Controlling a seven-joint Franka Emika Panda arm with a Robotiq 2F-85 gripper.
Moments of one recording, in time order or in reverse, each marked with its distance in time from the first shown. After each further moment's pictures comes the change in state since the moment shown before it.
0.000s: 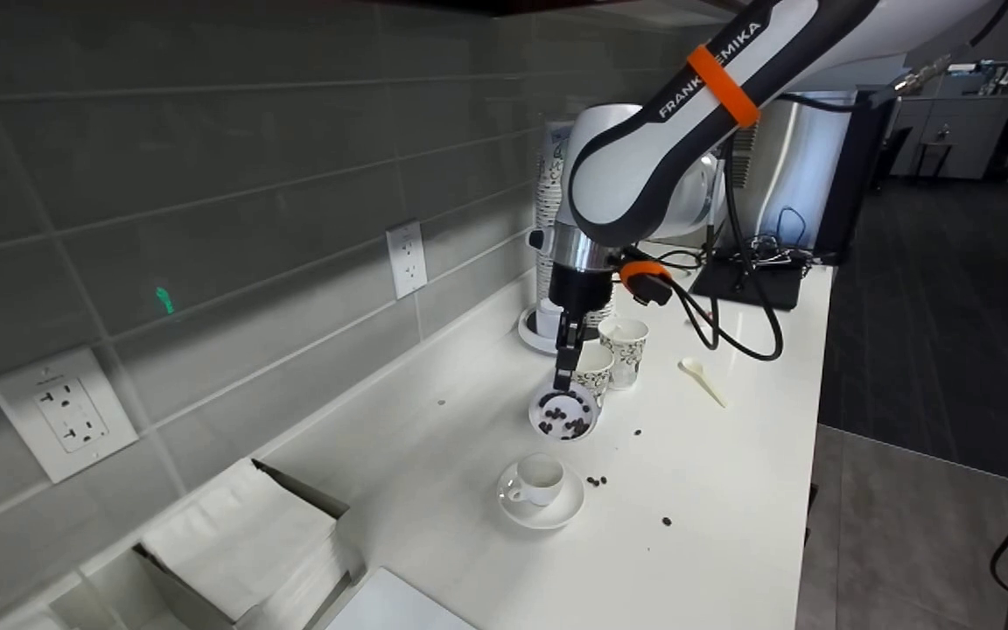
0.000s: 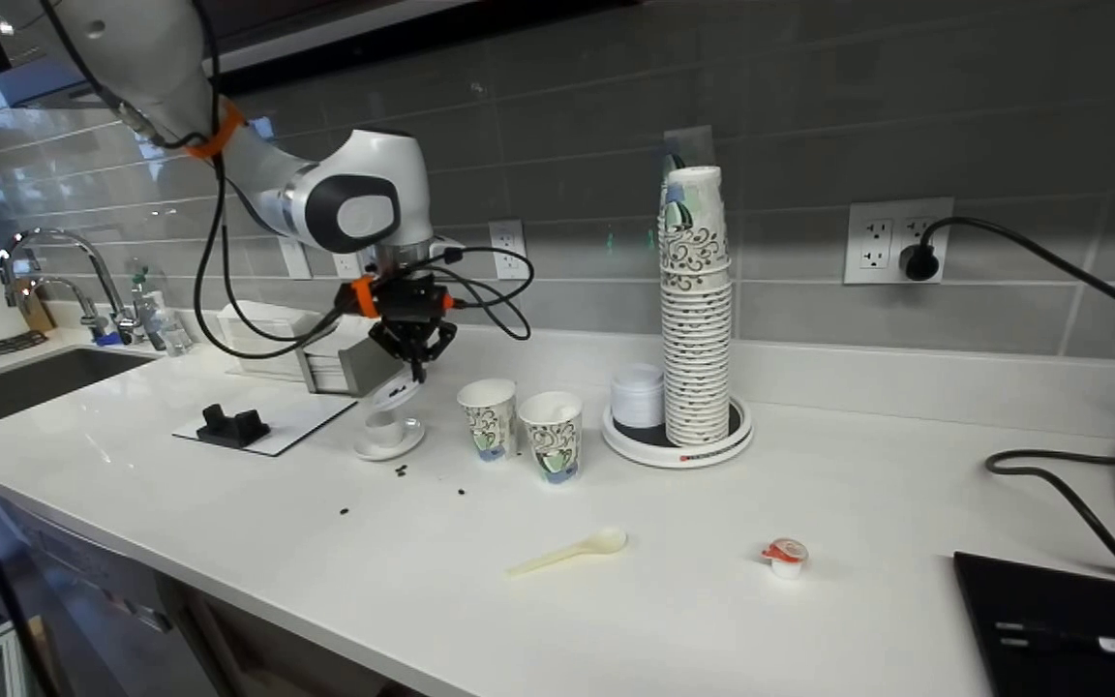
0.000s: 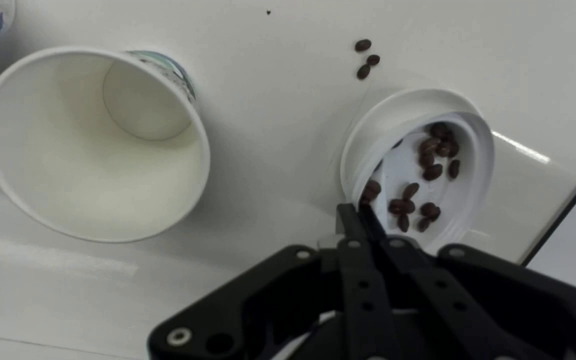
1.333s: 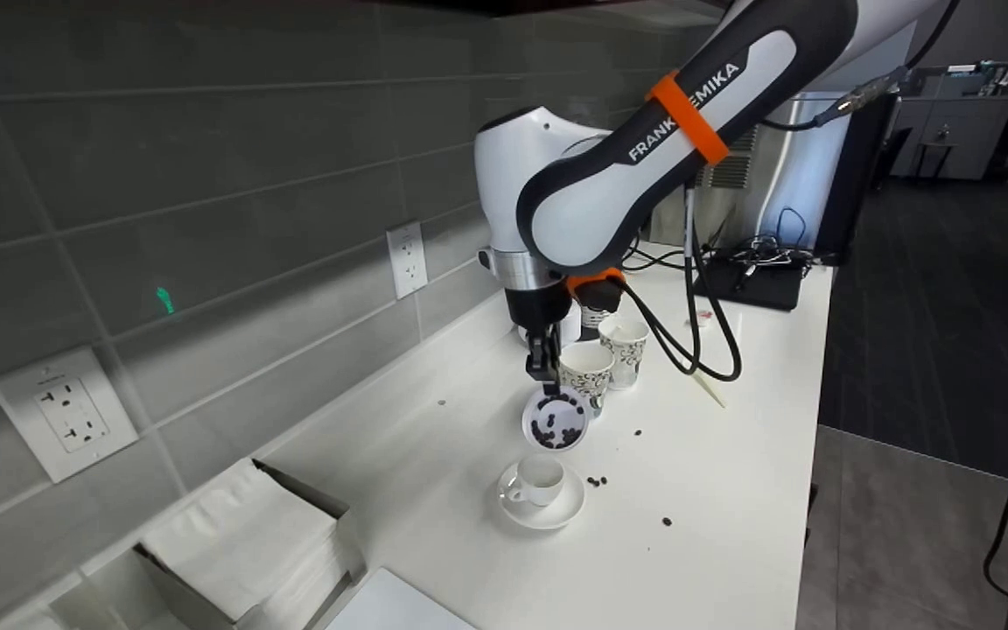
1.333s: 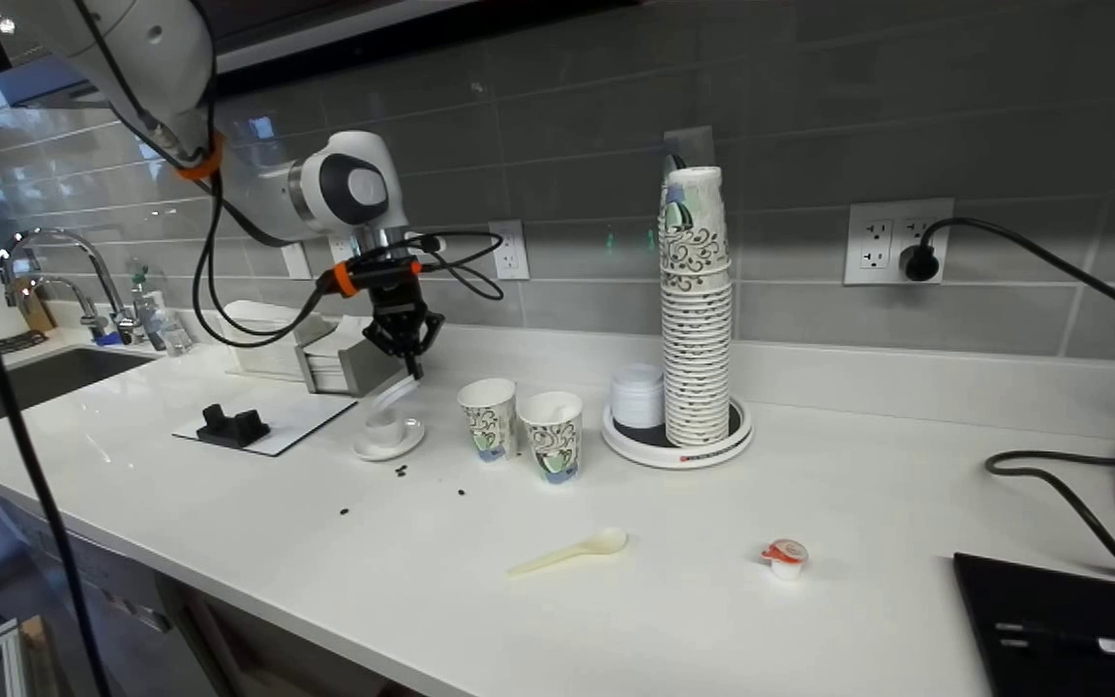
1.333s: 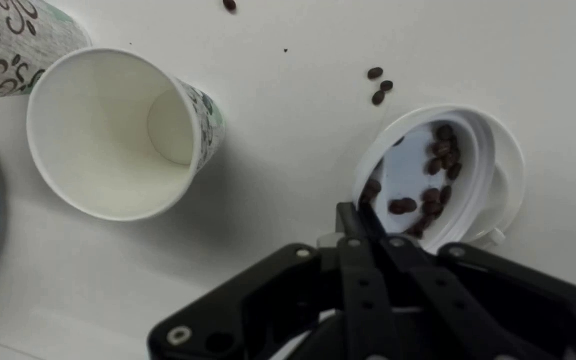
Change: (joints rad) arm 0.156 0.106 -0.035 0.207 -0.402 -0.256 0.462
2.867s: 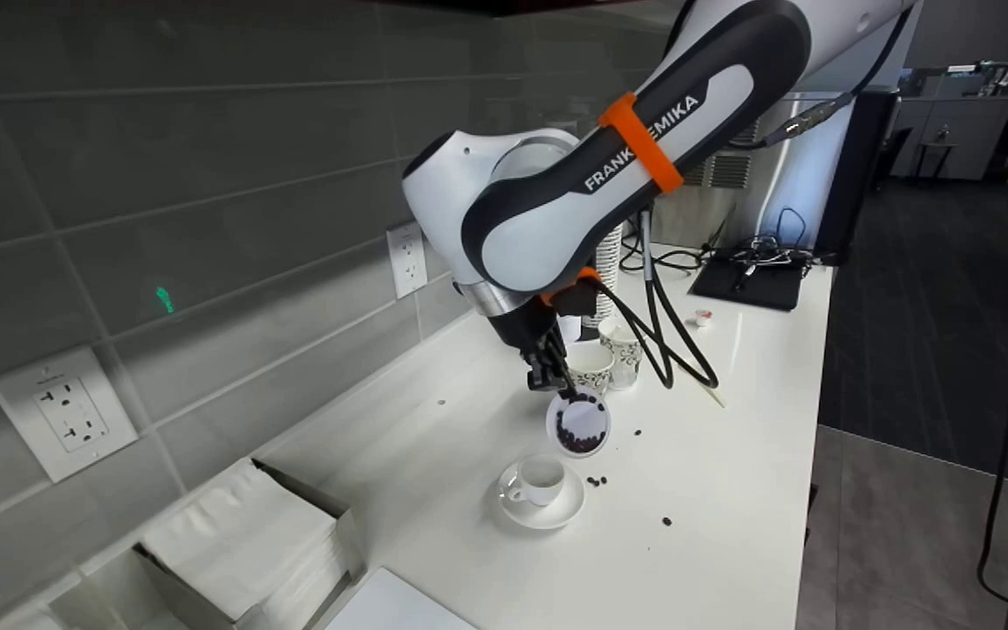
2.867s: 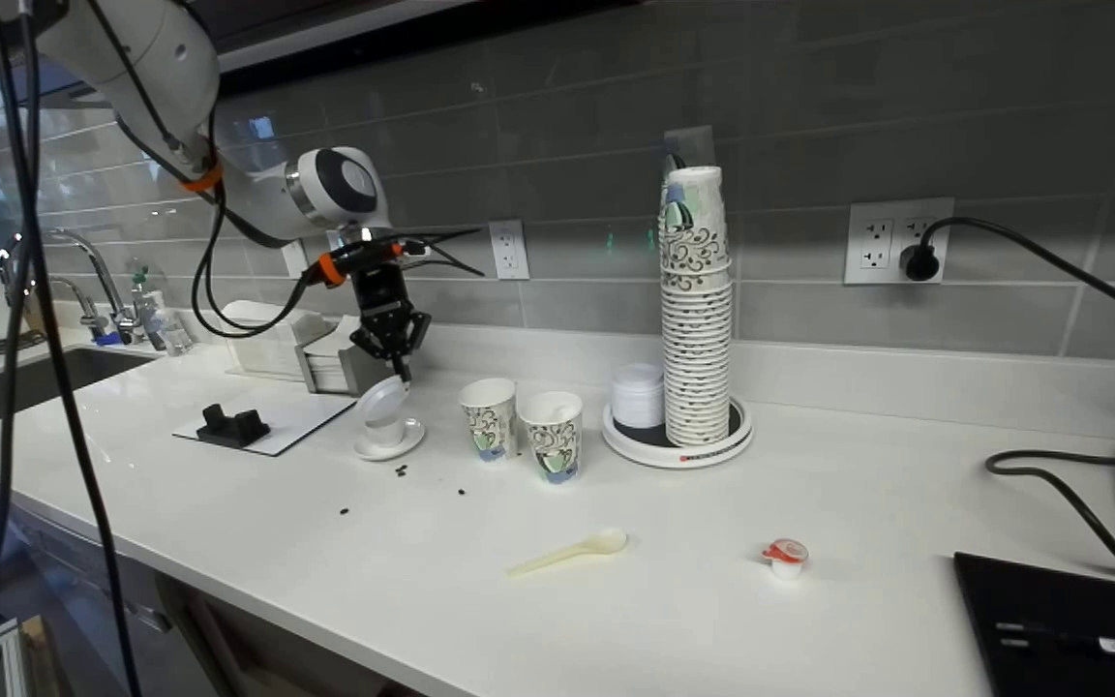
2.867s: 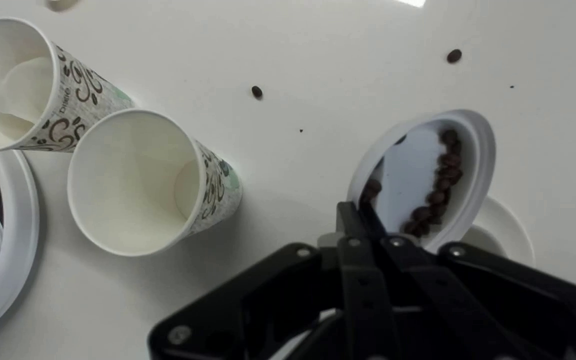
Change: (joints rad) arm 0.102 0.103 -0.008 0.181 -0.157 -0.345 0.099
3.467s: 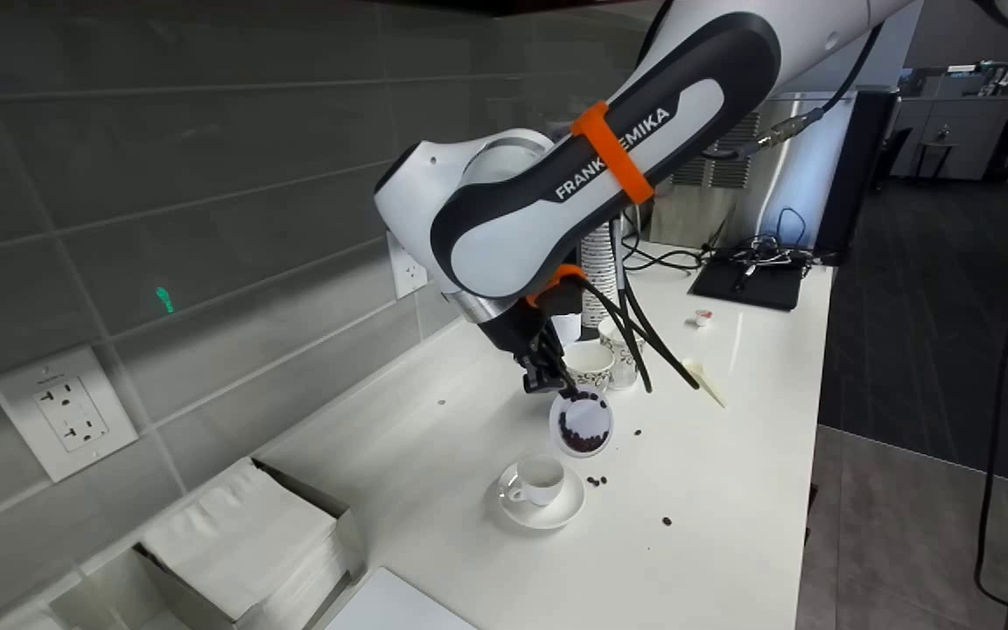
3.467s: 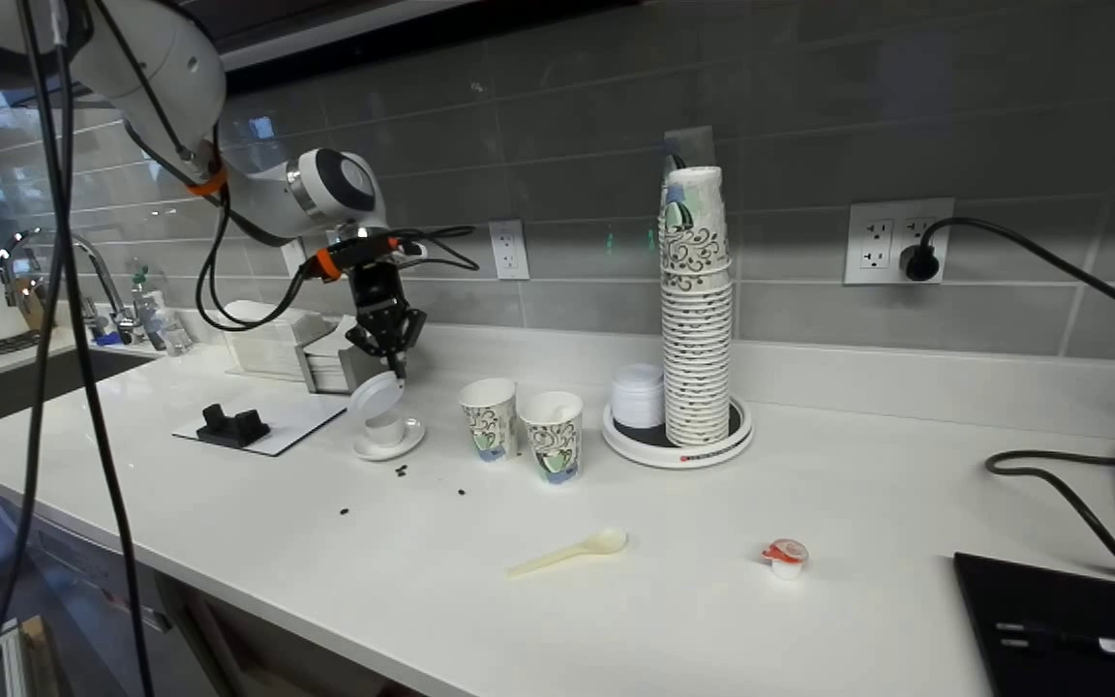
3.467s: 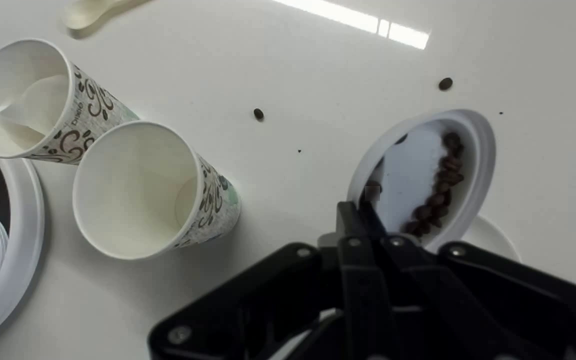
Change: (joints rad) arm 0.036 0.060 0.000 0.103 -0.021 -0.140 0.000
